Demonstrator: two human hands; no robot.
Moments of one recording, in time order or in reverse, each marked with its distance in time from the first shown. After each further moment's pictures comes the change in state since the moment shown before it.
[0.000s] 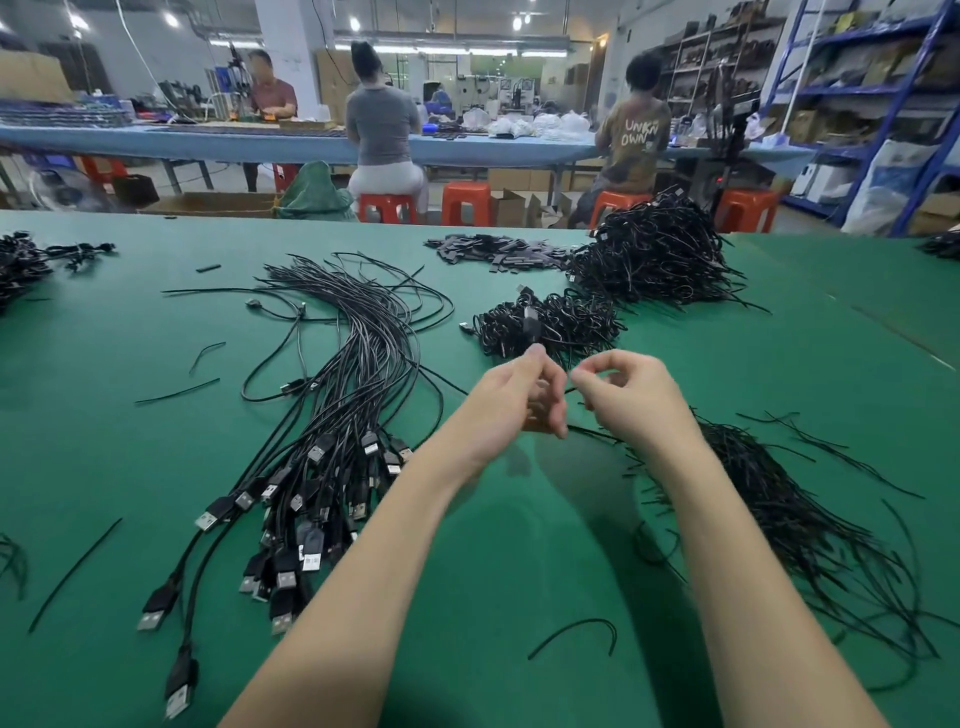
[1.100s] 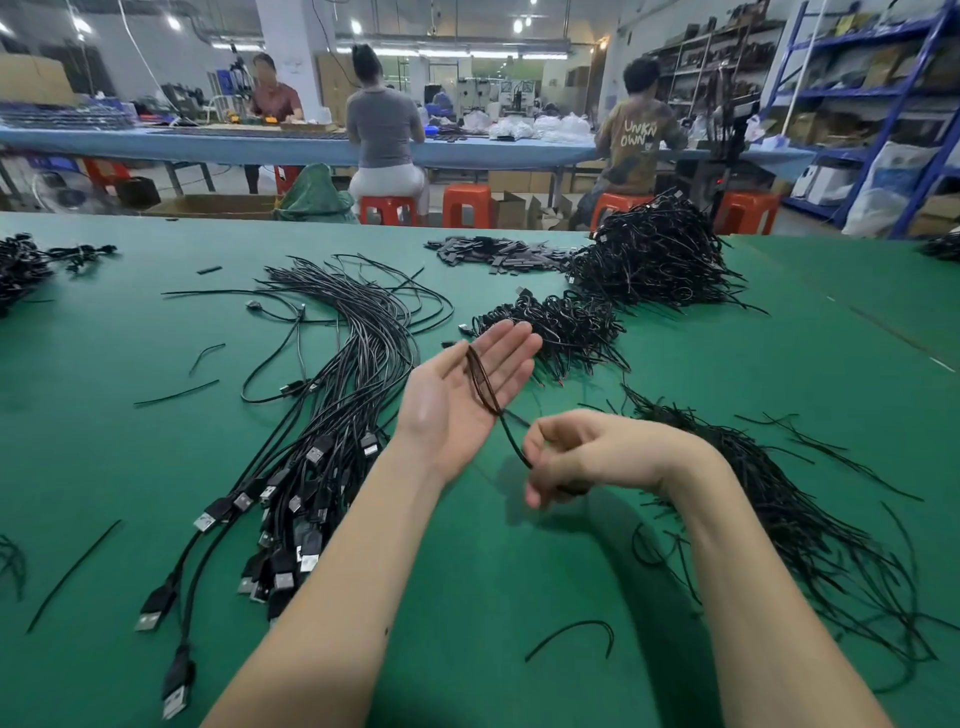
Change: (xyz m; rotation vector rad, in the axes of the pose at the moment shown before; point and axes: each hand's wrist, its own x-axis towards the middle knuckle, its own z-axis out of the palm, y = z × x) left_hand -0.001 0.005 -0.027 -0.961 0.033 -0.053; right_hand -0.025 -0.019 -0.004 -0.073 -0.922 0.045
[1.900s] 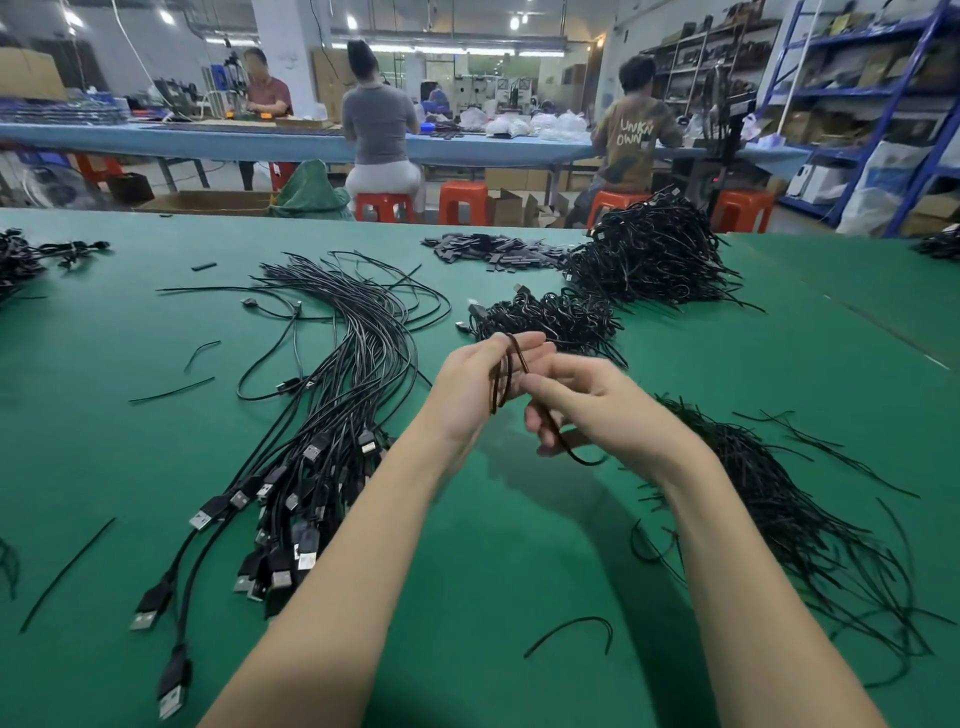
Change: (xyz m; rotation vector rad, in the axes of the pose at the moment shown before) left_hand 0.004 -0.010 0.011 0.712 0.079 0.121; right_hand 0.008 -0.005 0.001 0.299 0.388 -0.275
